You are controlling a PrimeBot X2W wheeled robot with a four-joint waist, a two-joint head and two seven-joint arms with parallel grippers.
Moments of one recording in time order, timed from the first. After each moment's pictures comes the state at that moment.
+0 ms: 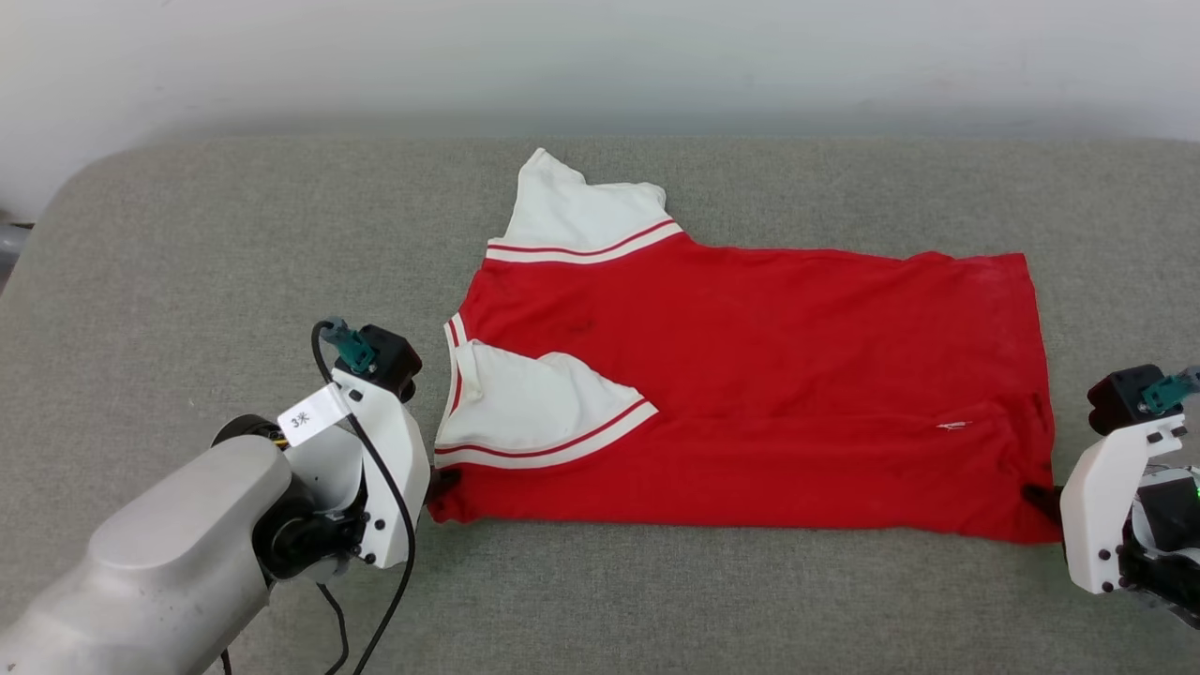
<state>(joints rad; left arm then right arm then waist) -0.78 0.63 -1.09 0.43 -1.17 -0.13 0.49 -0.47 -0.63 0.55 0.56 0.79 0.13 0.48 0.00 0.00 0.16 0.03</state>
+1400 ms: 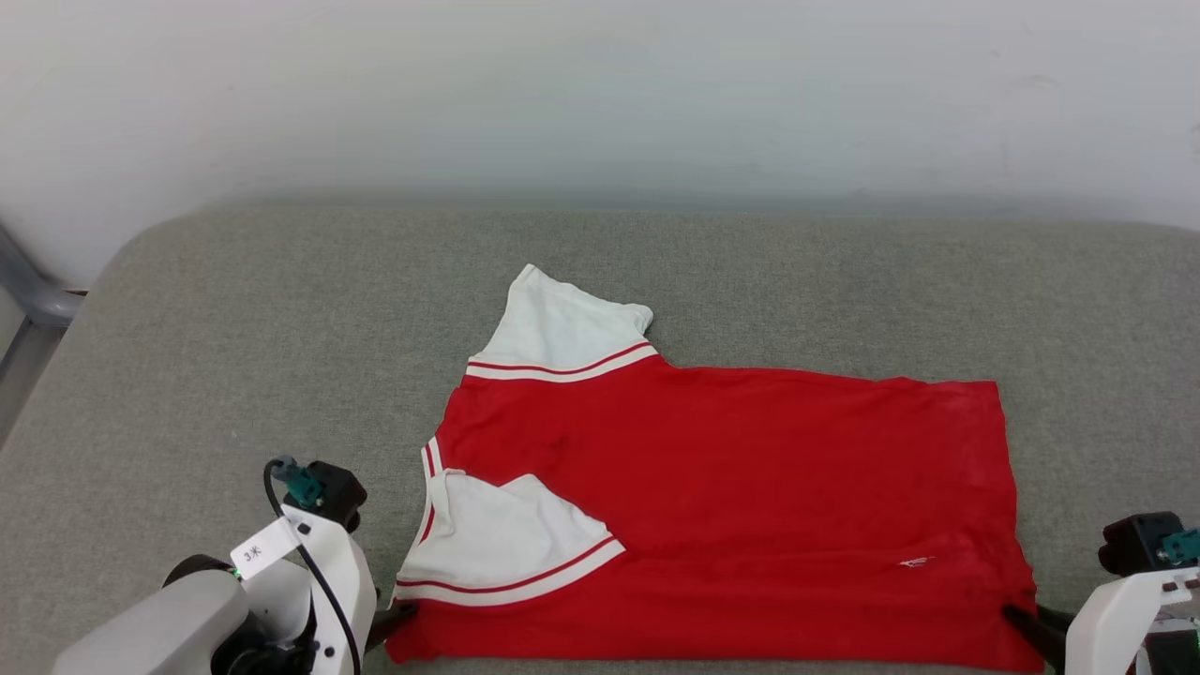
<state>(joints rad) -0.58 0.71 -1.15 0.45 -1.20 -0.11 0.39 -0.12 -0.59 0.39 0.41 0.82 0.13 0.38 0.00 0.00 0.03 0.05</state>
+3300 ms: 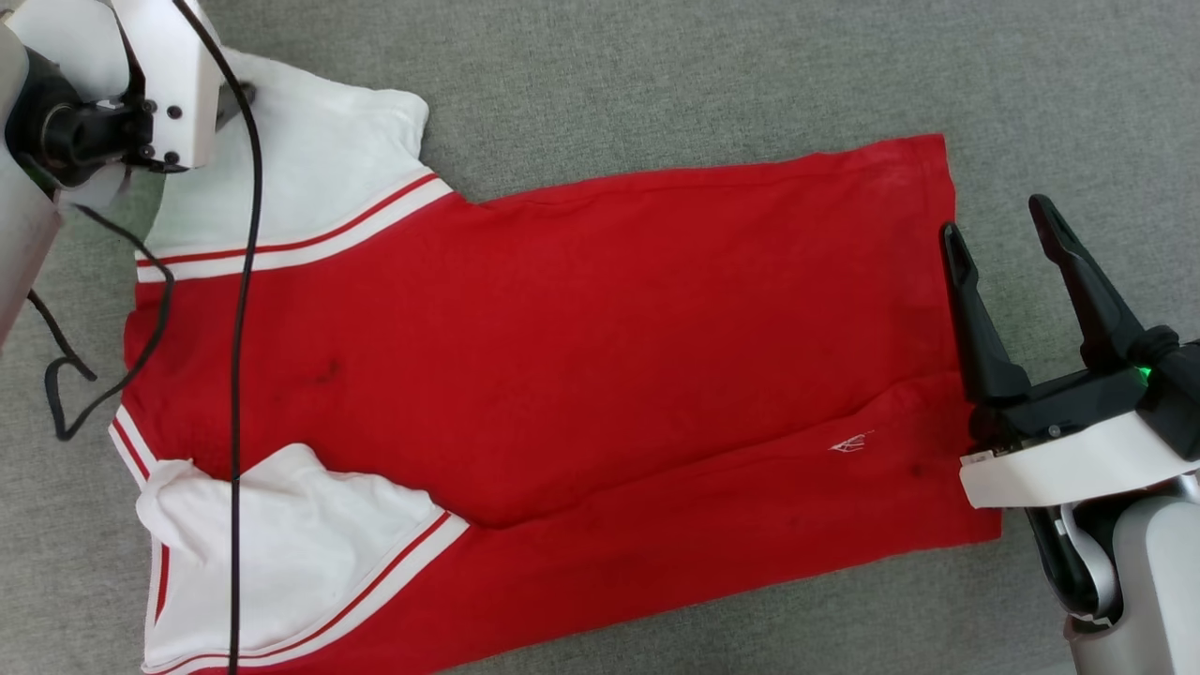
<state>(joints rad) -1.38 0.66 -1.04 0.73 -1.06 -0.05 0.76 -0.27 -0.19 0.08 -0.09 0.19 0.13 -0.14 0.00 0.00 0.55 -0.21</state>
